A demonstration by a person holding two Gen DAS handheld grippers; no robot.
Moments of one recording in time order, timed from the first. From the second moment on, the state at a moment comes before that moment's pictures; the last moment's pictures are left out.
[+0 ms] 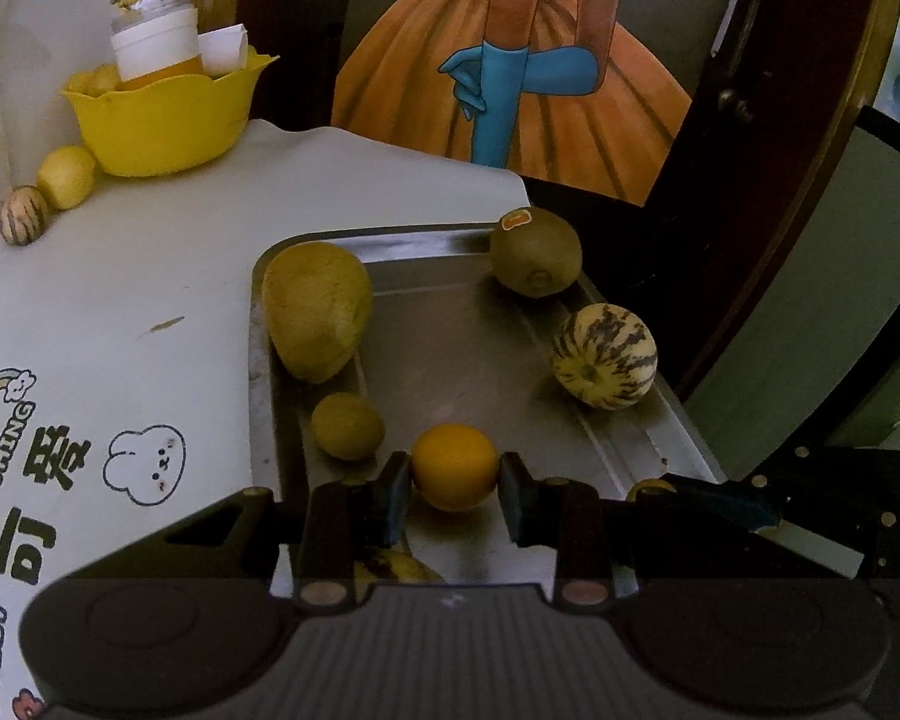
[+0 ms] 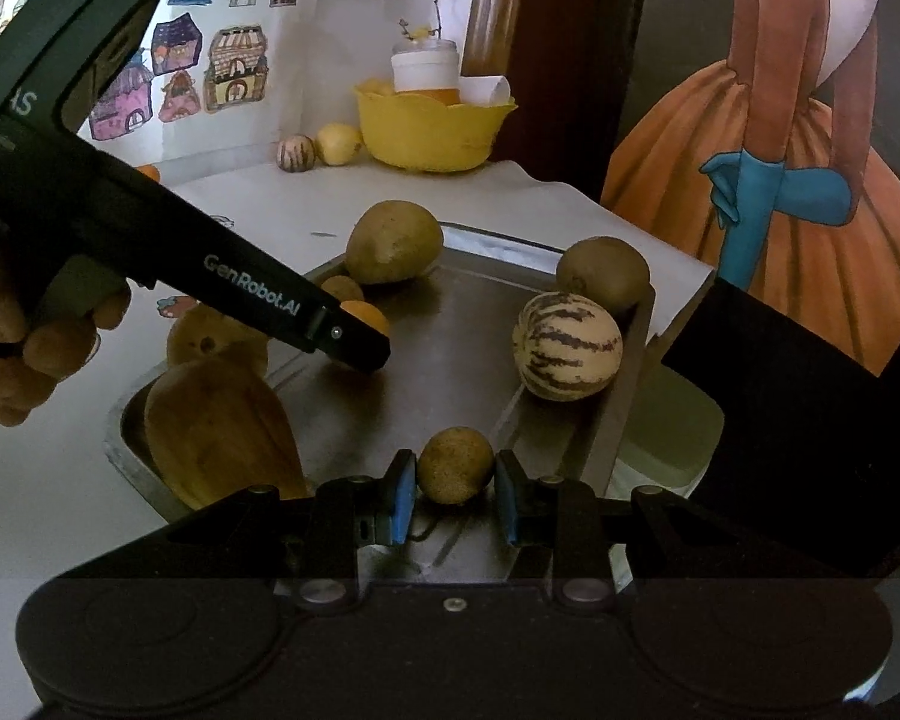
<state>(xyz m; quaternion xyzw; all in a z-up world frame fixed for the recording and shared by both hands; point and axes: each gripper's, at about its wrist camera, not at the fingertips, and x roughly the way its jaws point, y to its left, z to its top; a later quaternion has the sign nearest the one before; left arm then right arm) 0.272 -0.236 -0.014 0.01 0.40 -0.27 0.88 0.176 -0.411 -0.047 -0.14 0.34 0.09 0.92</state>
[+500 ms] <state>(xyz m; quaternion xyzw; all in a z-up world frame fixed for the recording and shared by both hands) 0.259 -0.227 0.012 -0.02 0.38 -0.28 0.88 0.155 -0.414 -0.032 -0.11 0.31 0.06 0.94</state>
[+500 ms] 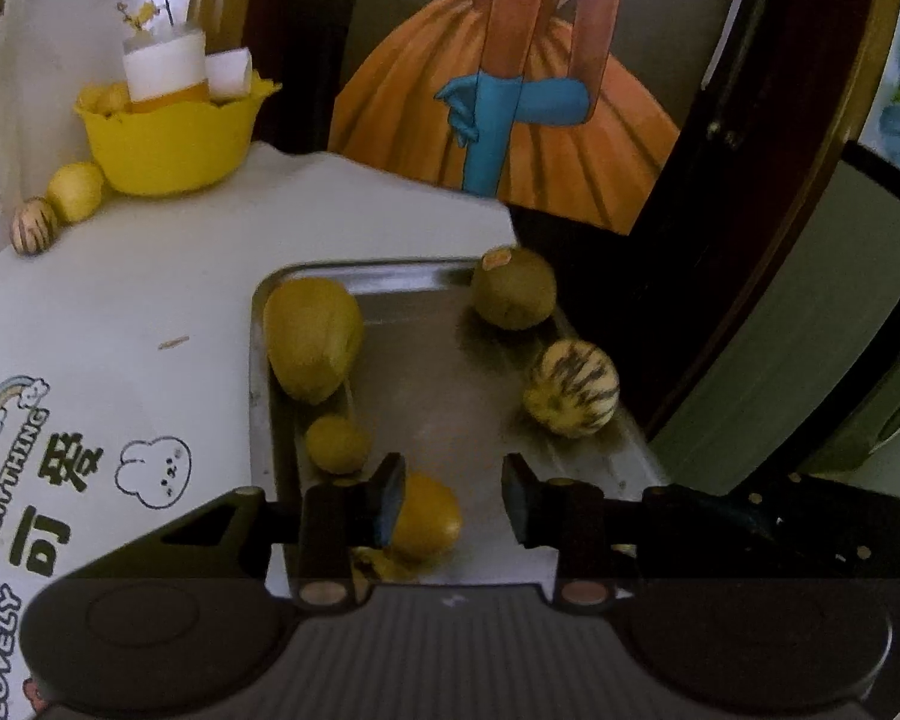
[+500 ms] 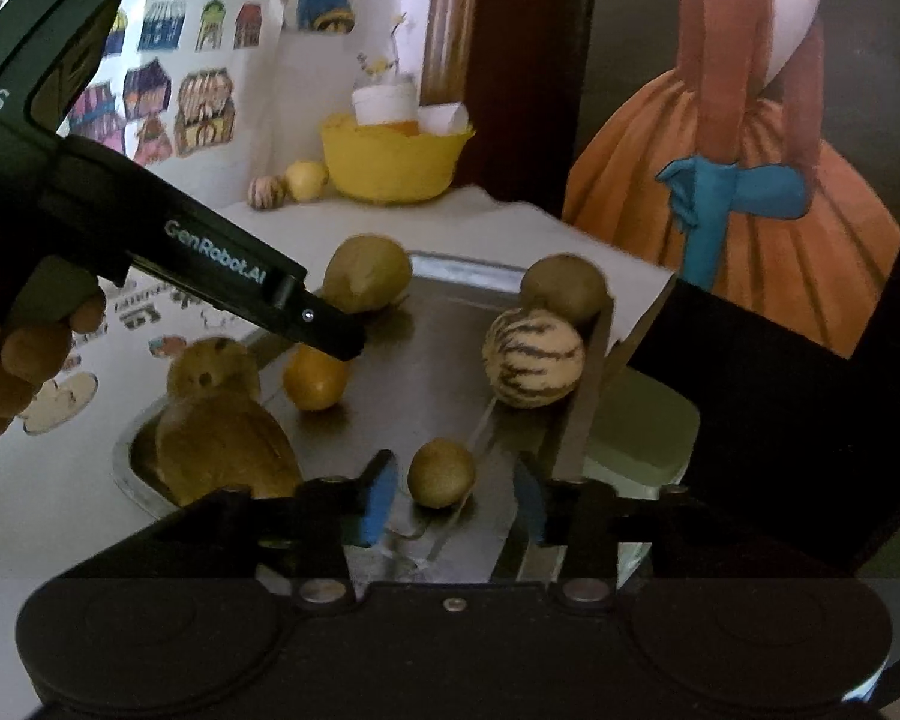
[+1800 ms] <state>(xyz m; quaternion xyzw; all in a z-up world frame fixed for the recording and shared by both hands) 0.016 0.044 0.035 -0.12 0.29 0.07 0.95 0.003 -0.267 0.008 0.02 0.31 0.10 0.95</state>
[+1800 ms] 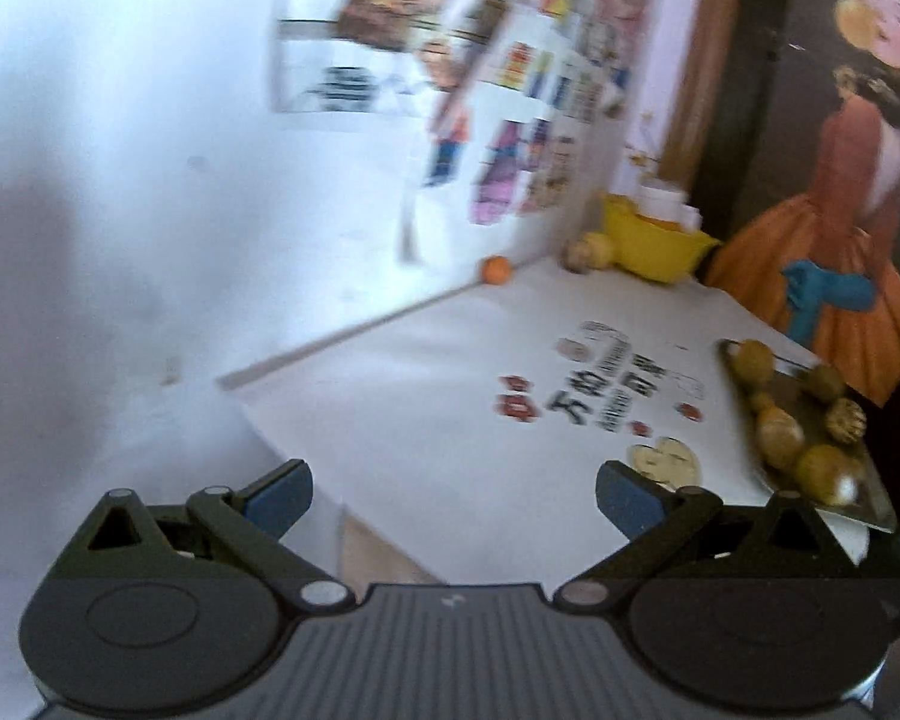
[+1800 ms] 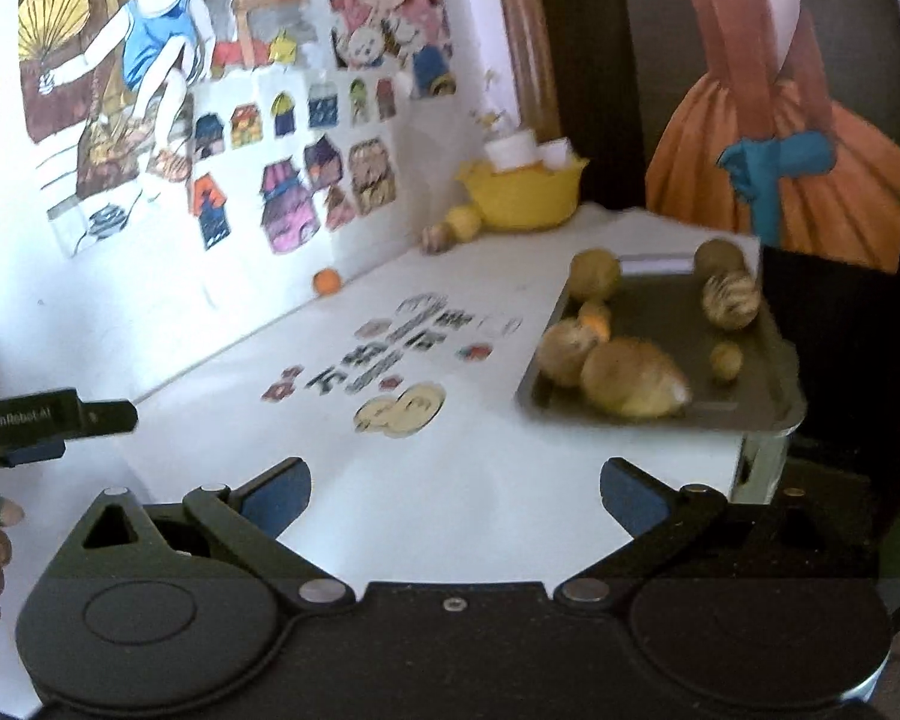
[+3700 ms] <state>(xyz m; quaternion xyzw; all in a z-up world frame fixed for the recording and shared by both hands) 0.377 -0.021 -0.032 -0.12 0.30 0.14 0.94 0.560 -0.175 -0.070 0.09 0.43 0.22 0.87</state>
